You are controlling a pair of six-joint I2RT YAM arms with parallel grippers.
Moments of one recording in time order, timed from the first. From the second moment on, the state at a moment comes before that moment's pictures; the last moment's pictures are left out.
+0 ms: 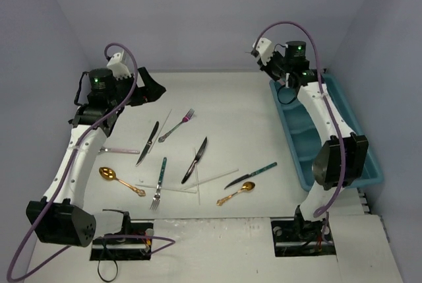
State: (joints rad) left arm -0.11 1.25 1.30 -0.40 0.40 -0.43; right arm 0.18 1.76 1.68 -0.35 -0.31 -0.65
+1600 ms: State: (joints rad) left arm -0.01 1.27 1.14 -0.58 0.20 -0.13; right arm -0.12 2.00 1.91 -0.70 -0.47 -1.44
